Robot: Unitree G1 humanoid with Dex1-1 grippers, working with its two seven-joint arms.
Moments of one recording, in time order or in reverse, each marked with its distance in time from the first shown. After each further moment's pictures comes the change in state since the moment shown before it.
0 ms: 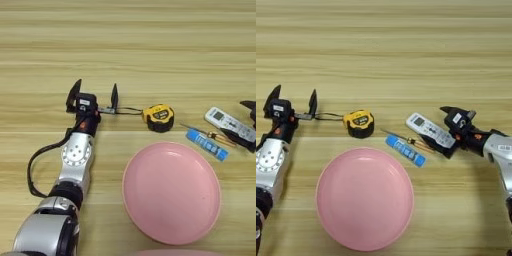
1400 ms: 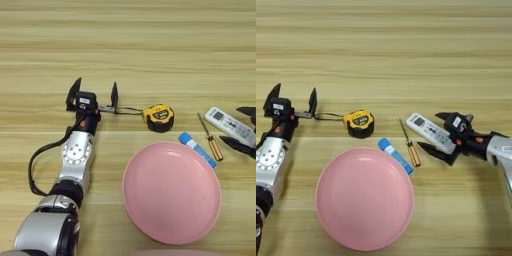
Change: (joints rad) left arm -0.011 -0.001 0.006 0.007 0.000 0.000 0.000; right arm 0.042 -0.041 0.014 -0.101 0.075 0.106 0.092
